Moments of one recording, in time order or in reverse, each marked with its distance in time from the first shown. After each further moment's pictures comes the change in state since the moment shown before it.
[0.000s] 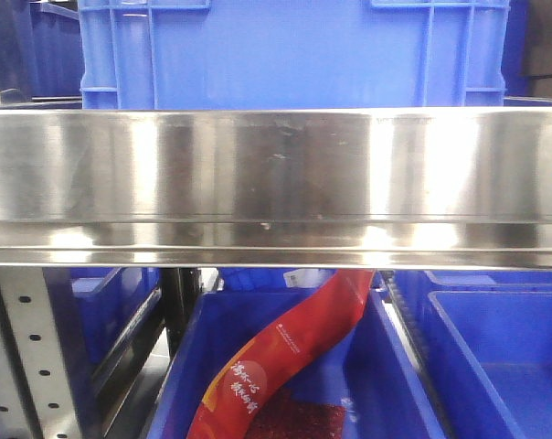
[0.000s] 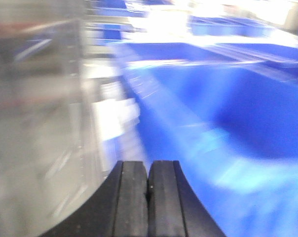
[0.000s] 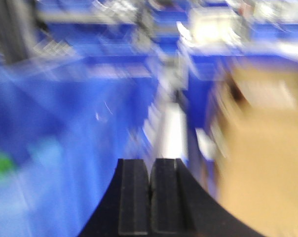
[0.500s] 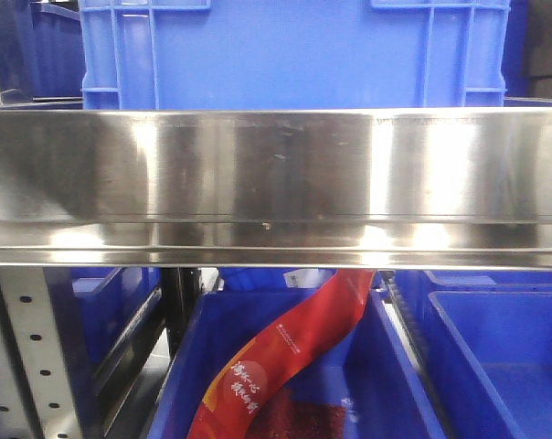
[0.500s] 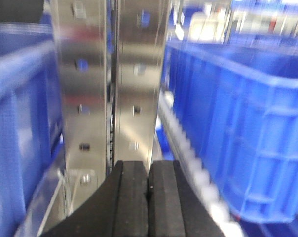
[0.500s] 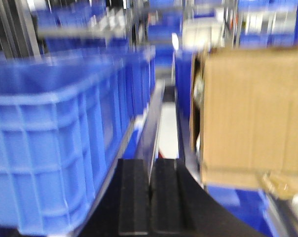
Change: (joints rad) left arm 0.092 -0.368 0.309 -0.002 -0.006 0.000; right arm -0.019 -0.432 0.241 0.023 0.075 0.000
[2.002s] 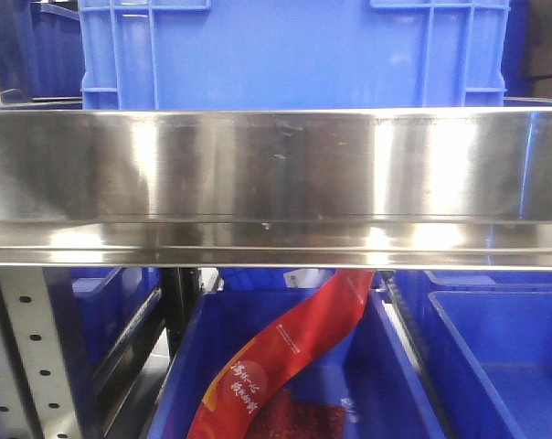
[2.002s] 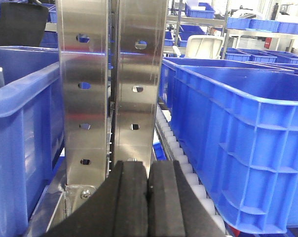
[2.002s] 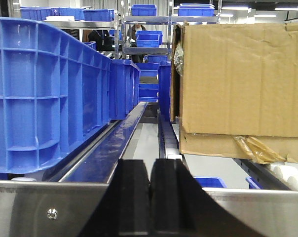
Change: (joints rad) left arm 0.000 -0.032 0.000 -0.002 -0.007 0.000; right arm -0.004 -0.354 0.494 -0.217 -0.284 0.154
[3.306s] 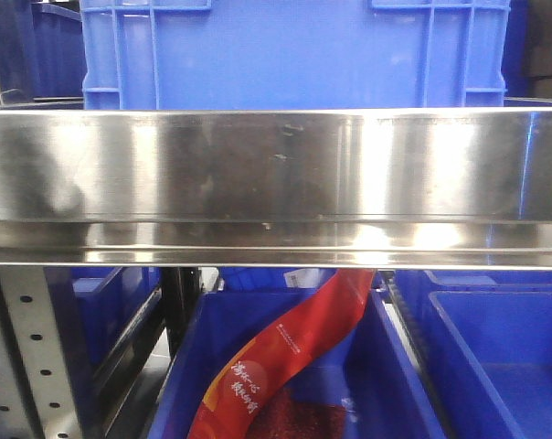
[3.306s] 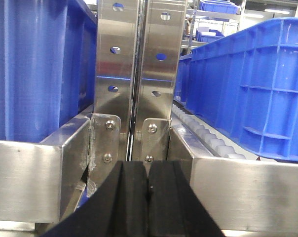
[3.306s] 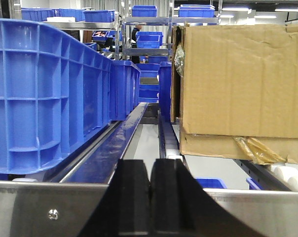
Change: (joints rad) left arm 0.031 -0.461 0.502 0.129 -0.151 -0.151; right arm 0.000 0.000 0.002 -0.004 -0.004 0.004
